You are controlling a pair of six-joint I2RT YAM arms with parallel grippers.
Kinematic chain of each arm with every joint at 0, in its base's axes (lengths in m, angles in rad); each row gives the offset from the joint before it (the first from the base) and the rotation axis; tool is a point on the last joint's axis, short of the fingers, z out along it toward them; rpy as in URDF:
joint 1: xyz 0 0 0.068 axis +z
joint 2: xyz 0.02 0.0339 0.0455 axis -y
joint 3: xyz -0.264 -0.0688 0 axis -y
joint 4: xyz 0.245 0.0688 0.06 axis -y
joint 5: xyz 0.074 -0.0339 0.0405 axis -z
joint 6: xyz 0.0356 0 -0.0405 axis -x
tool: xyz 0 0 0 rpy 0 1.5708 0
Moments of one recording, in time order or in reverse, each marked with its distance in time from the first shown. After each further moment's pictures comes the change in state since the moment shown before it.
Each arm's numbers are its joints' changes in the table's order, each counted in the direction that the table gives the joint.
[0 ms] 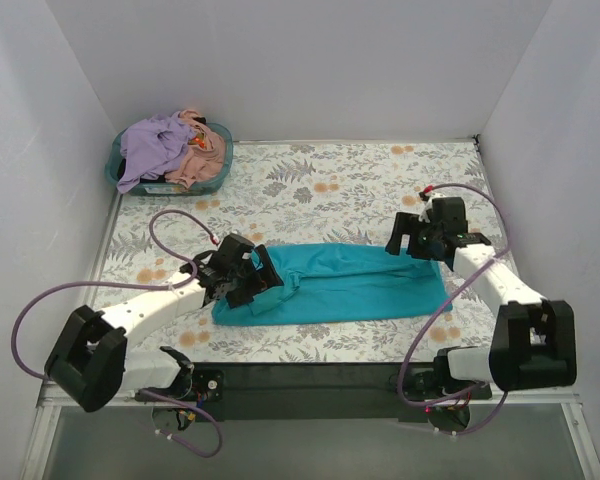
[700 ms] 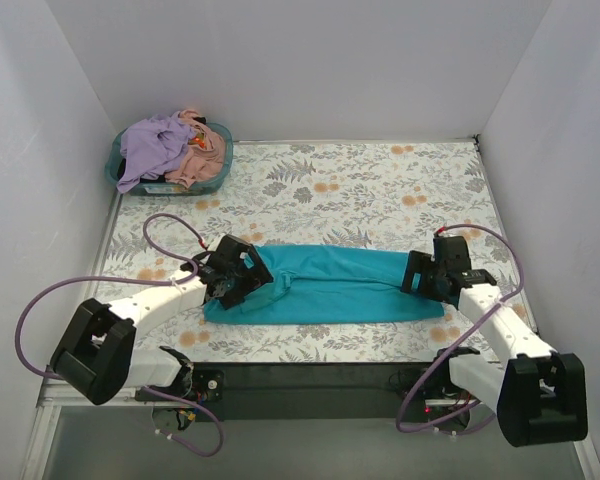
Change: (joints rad) left arm 0.053 -0.071 -0.026 0.023 -0.098 0.064; right arm 0.027 0.219 -0.248 -0.155 0.230 -0.098
